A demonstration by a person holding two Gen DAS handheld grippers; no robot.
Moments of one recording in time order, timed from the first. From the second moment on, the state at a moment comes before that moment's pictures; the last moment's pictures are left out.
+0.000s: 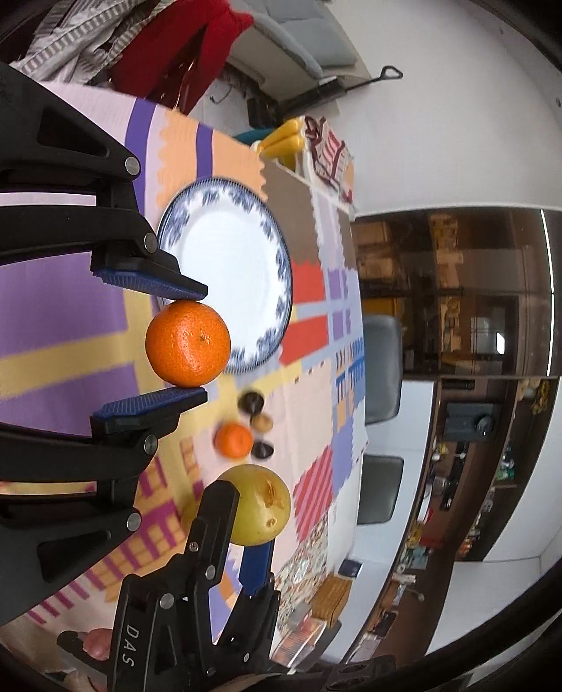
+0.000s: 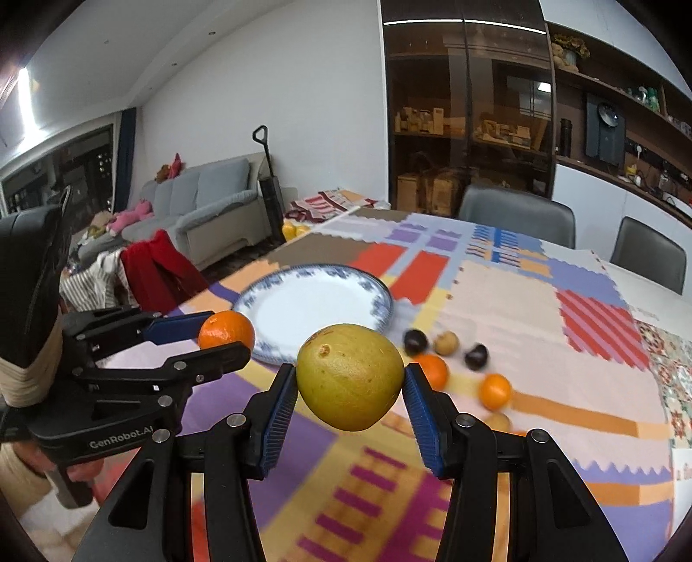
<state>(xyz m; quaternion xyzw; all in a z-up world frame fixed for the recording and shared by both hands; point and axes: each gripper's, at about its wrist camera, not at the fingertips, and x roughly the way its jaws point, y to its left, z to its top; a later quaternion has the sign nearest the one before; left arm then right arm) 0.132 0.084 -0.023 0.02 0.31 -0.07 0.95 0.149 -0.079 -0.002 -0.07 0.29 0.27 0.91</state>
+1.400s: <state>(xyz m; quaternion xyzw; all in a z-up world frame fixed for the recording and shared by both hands) 0.264 0.172 -0.090 0.01 0.41 -0.03 0.91 0.286 0.031 -0.083 -0.08 0.41 0.25 0.87</state>
